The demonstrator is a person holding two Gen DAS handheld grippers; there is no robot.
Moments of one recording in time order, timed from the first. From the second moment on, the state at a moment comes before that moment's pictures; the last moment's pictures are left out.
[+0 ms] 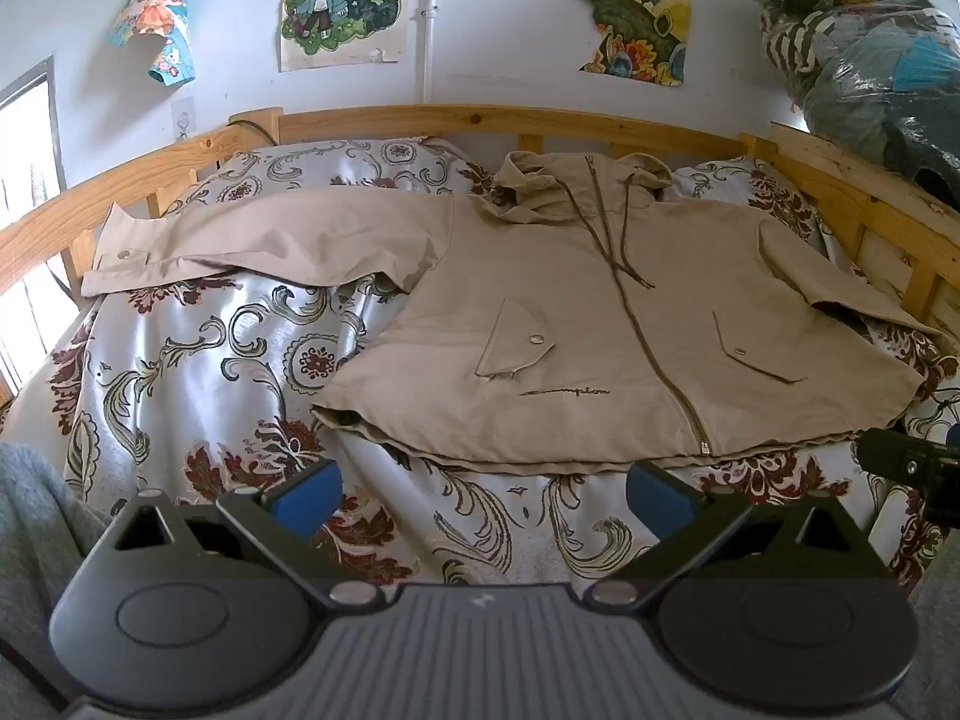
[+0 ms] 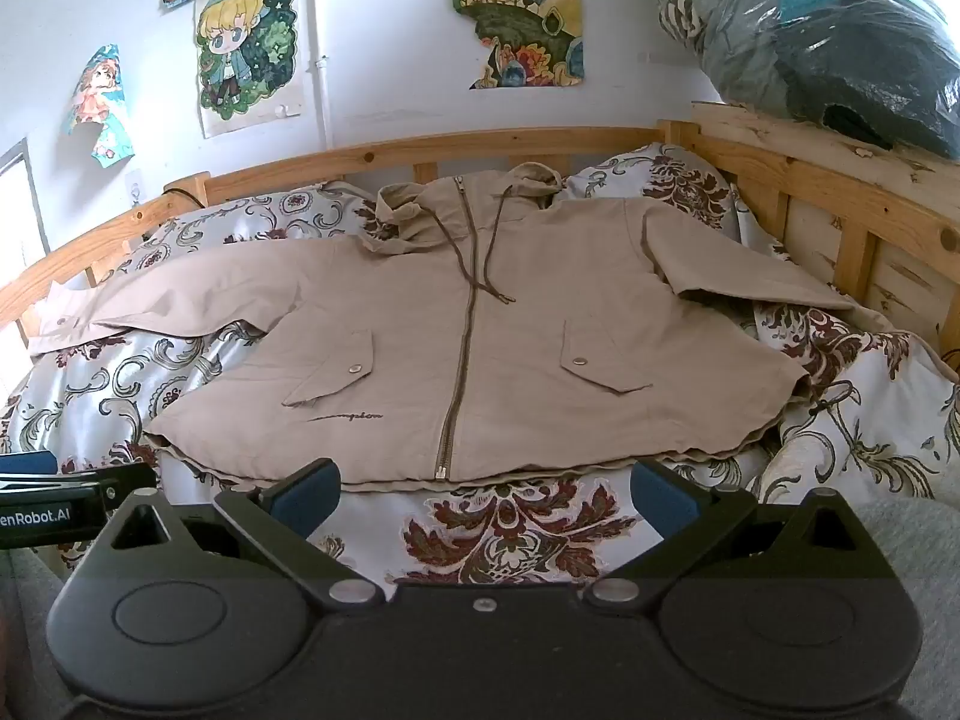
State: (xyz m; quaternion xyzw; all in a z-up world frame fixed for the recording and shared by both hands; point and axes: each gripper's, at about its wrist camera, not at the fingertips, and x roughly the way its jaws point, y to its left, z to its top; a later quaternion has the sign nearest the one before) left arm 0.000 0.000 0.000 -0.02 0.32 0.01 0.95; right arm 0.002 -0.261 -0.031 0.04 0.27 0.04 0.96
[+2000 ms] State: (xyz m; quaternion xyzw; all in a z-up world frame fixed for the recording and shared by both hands) left arm 0.172 -0.019 -0.046 0.02 0.37 -0.01 0.93; right arm 0.088 -0.526 -0.025 0.23 0.21 -0.17 0.94
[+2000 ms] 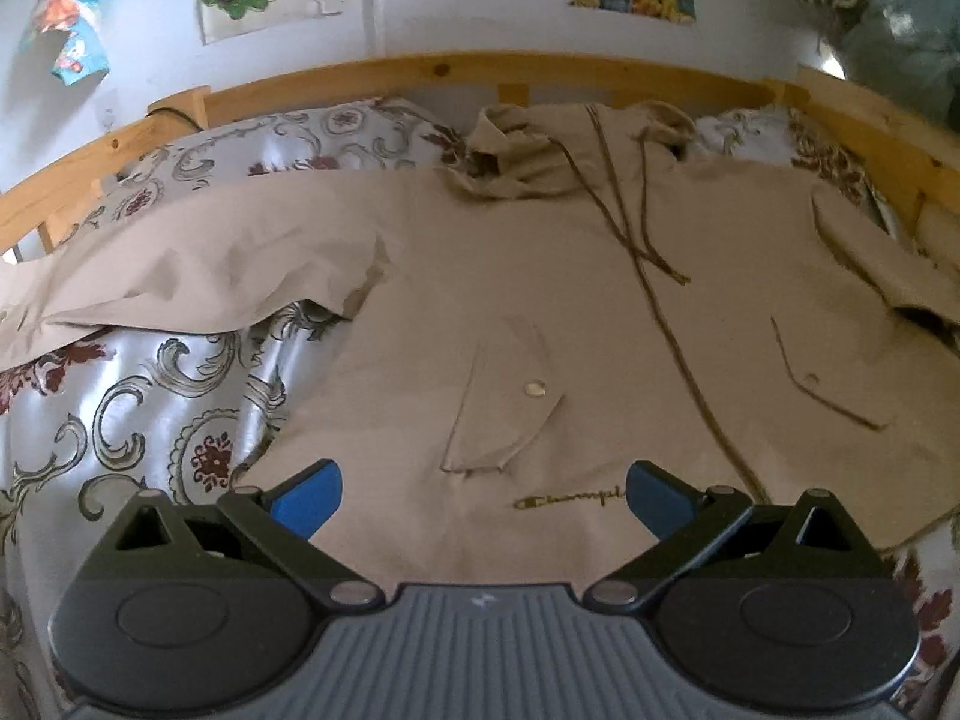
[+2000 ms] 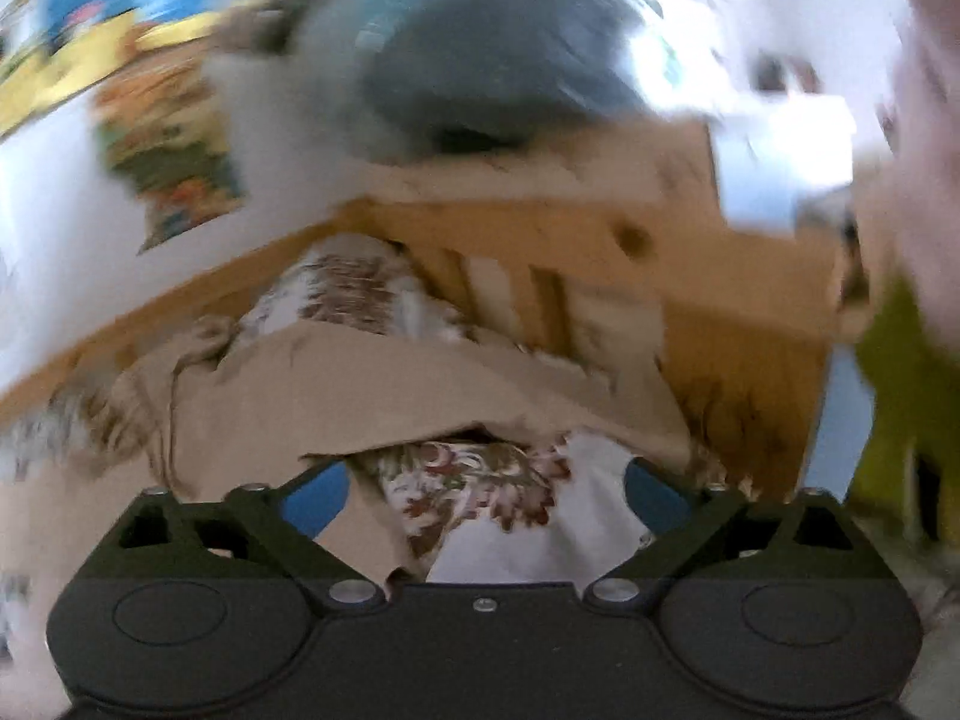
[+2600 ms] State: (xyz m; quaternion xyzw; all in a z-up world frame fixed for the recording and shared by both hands) left arm 0.165 -0.033 -0.049 0.06 0.37 -0.02 0.93; right arm 0.202 -0.578 -0.062 0.47 0.20 -0.26 0.82
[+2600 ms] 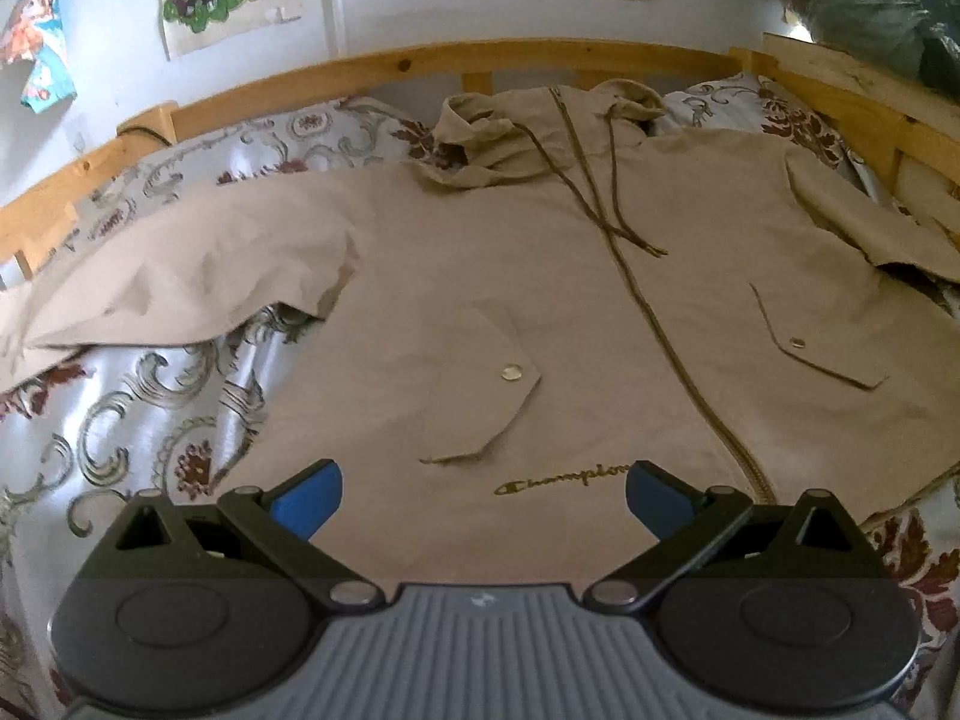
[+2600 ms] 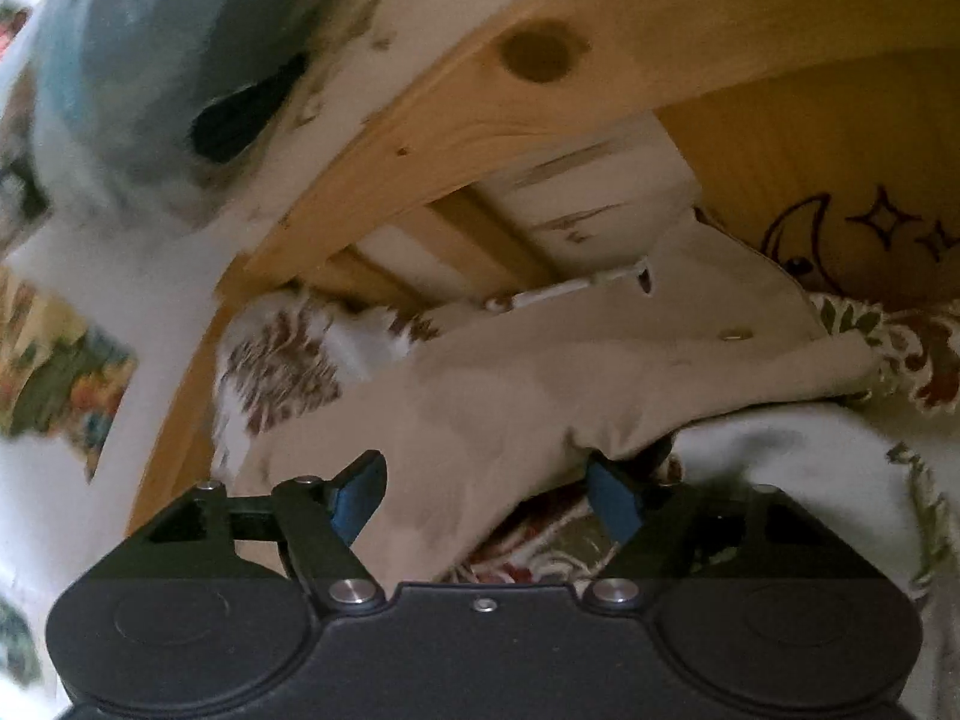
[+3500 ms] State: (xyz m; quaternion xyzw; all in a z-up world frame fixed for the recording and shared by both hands) left arm 0.171 0.020 -0.027 -0.11 0.36 -0.02 0.93; right arm 0.279 -0.208 -0.041 -0.49 0.00 0.09 0.87
